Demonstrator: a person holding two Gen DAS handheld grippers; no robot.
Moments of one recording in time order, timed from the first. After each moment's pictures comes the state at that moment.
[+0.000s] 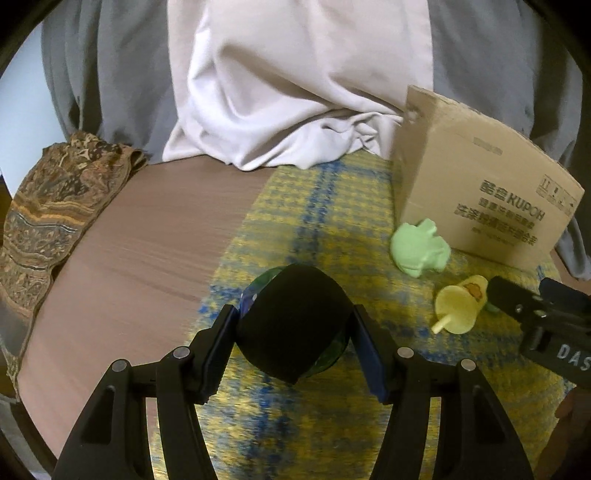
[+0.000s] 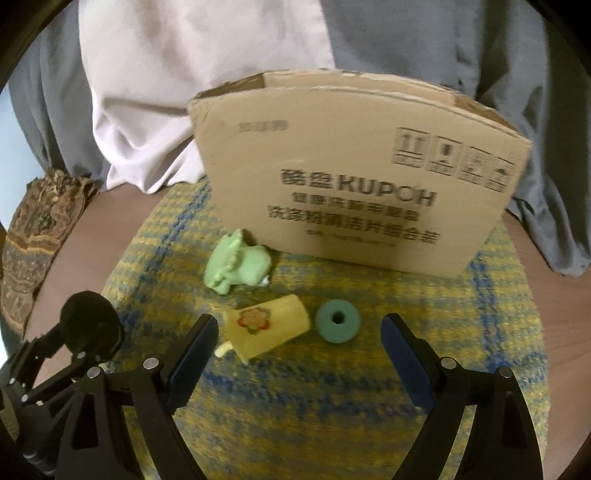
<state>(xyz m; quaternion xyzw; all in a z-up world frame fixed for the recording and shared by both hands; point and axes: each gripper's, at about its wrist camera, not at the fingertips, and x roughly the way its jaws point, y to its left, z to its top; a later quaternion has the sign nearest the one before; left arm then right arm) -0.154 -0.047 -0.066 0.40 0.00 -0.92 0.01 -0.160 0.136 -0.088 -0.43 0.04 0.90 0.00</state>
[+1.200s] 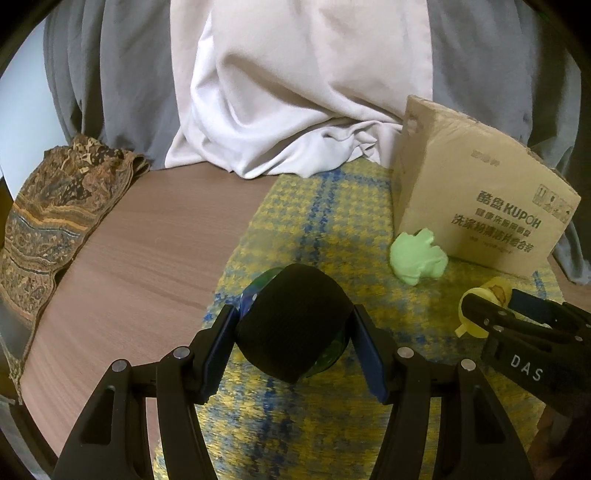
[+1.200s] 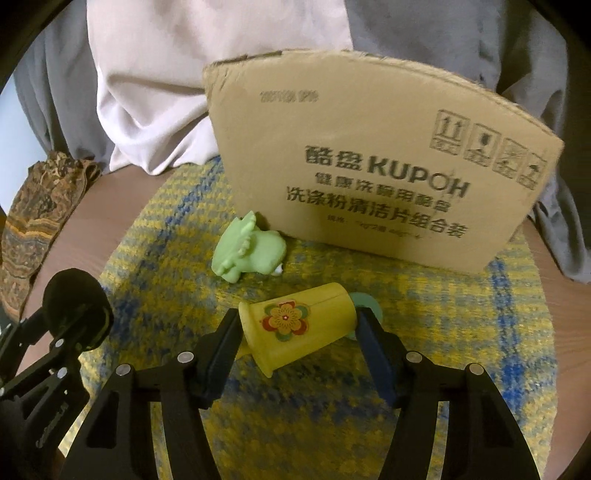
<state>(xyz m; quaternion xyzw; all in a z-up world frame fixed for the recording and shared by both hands) -0.151 -0.044 -0.058 0.39 0.00 -0.92 0.01 -0.165 0.133 -0.101 -0.45 0.02 0.89 0.00</state>
